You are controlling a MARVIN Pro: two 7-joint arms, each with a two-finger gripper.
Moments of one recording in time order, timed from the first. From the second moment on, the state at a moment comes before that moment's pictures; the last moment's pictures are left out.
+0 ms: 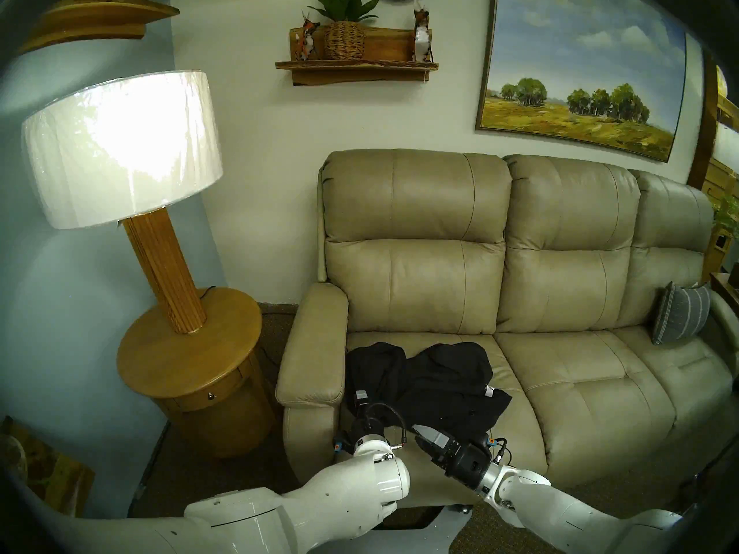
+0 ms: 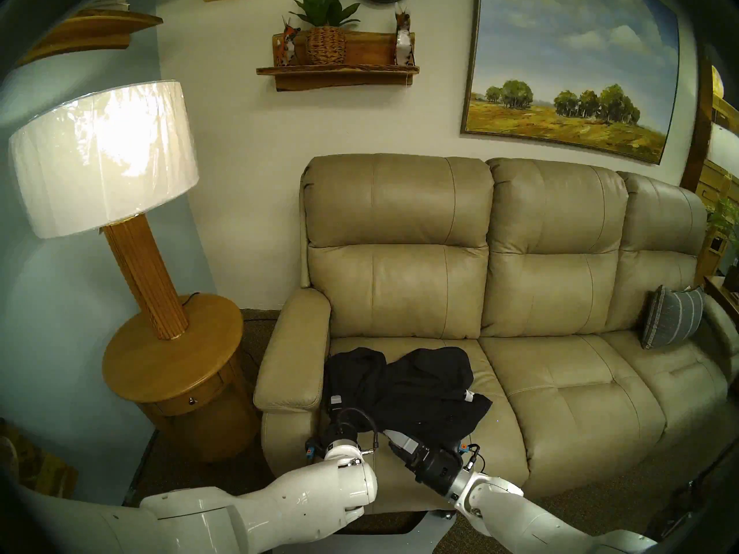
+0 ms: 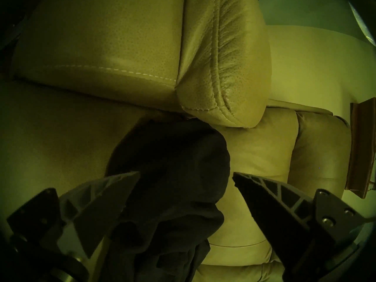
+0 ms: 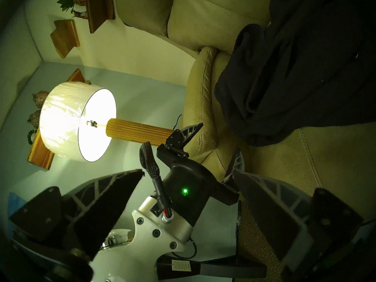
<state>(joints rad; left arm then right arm) 1.17 -1.67 -0.41 -0.50 -2.88 -0.63 -0.59 -1.53 -1.09 0.91 -0.88 1.50 0.22 0.95</state>
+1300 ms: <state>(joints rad) 1.07 -1.74 -0.57 -0.29 -2.88 -0.34 -0.34 -1.53 -1.10 0.92 -0.87 1.49 0.22 0.95</state>
